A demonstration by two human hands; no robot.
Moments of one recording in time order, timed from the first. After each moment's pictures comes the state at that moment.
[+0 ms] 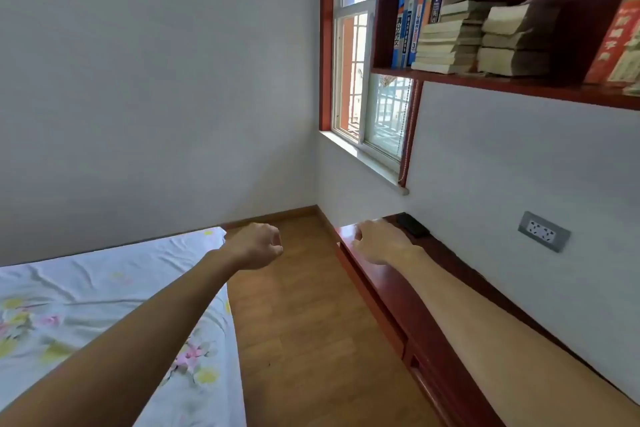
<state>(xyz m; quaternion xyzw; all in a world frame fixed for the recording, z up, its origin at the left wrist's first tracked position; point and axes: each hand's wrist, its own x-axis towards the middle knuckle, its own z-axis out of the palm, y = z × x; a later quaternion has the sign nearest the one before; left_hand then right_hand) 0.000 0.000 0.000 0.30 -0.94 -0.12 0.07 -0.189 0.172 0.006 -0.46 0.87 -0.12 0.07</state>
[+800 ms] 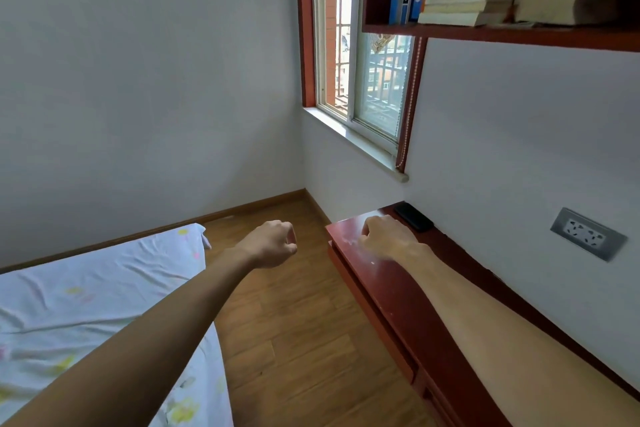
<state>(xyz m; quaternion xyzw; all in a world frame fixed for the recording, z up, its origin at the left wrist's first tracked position) -0.166 -0.109 -0.064 0.26 -0.95 -0.15 0.03 -0.330 0.072 -0.050 -0.39 0.90 -0.14 0.10</state>
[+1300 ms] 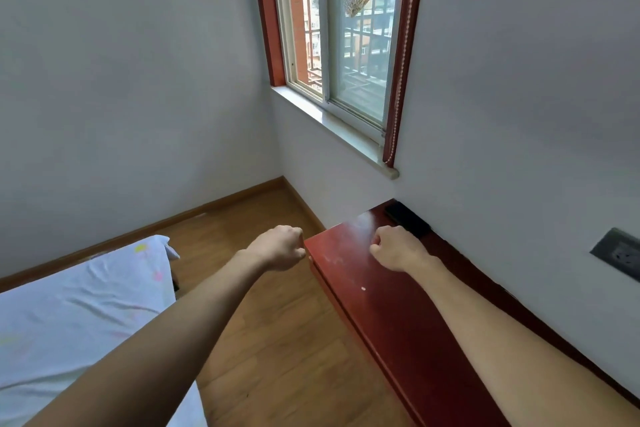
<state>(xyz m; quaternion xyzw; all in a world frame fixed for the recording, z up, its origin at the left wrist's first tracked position) -0.365 -0.194 -0.101 0.23 -0.96 -0.14 -0.08 -0.512 -0.003 -0.120 -0.31 0.92 -0.16 0.17</state>
